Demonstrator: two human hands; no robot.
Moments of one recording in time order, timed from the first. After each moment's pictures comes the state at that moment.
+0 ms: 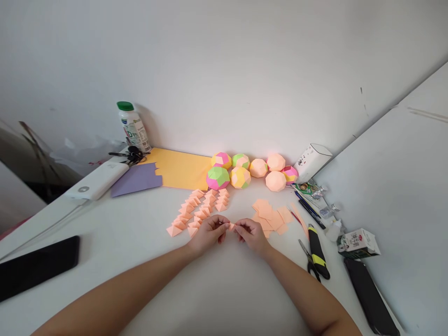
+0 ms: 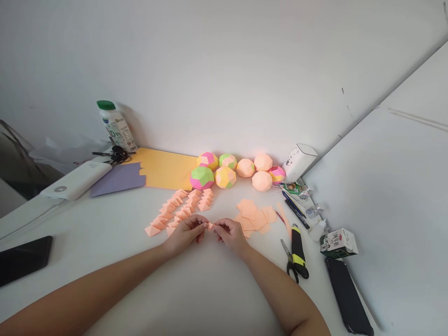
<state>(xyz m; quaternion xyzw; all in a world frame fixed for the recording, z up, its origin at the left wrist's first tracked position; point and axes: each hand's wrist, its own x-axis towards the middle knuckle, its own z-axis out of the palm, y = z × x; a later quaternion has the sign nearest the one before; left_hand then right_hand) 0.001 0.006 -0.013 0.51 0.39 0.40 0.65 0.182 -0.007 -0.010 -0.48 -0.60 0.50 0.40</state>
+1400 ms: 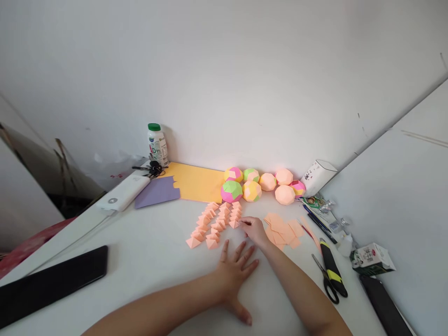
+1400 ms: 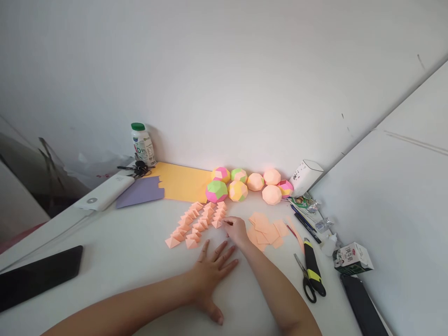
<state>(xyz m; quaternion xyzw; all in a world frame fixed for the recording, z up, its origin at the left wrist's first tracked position) -0.008 -0.032 0.007 0.92 0.26 -0.05 0.30 0.138 0.049 -0.007 -0.59 -0.64 0.36 0.34</state>
